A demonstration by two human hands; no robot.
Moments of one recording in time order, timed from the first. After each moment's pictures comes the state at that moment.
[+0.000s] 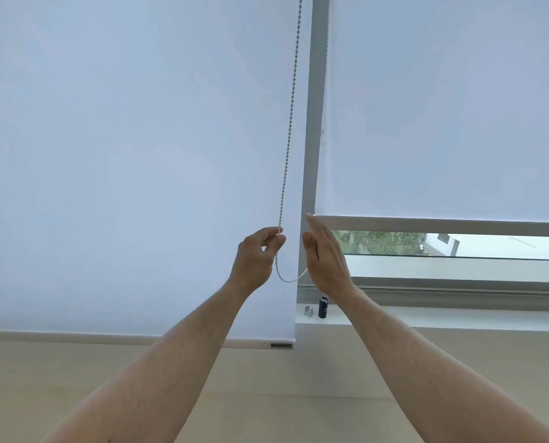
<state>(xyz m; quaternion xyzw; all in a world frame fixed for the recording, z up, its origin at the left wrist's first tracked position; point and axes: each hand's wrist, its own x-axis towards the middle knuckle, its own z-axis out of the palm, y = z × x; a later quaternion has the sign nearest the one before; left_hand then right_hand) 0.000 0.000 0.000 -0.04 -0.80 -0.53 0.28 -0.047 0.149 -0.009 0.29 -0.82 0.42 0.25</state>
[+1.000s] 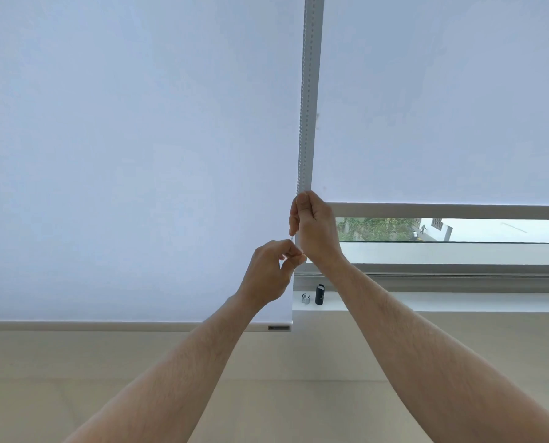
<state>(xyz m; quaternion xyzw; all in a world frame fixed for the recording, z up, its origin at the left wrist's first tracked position) 0.012 0.023 -0.029 -0.16 -0.85 -0.40 0.30 -0.026 0.128 0.031 0.26 -0.70 0.63 0.21</state>
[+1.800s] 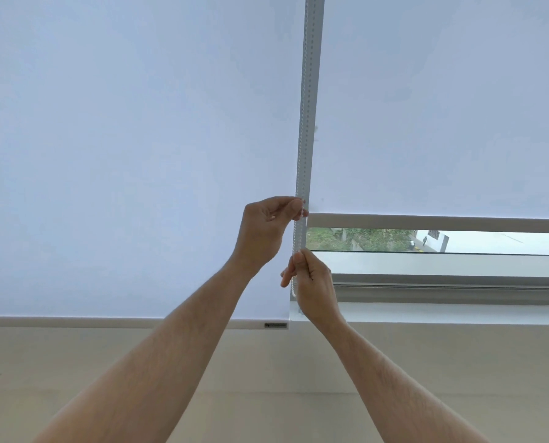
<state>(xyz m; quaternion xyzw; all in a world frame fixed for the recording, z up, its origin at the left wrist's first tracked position) 0.009 0.025 0.052 -0.18 -0.70 -0.62 0.32 -0.014 0.136 -0.045 0.26 -0.73 0.61 0.19</state>
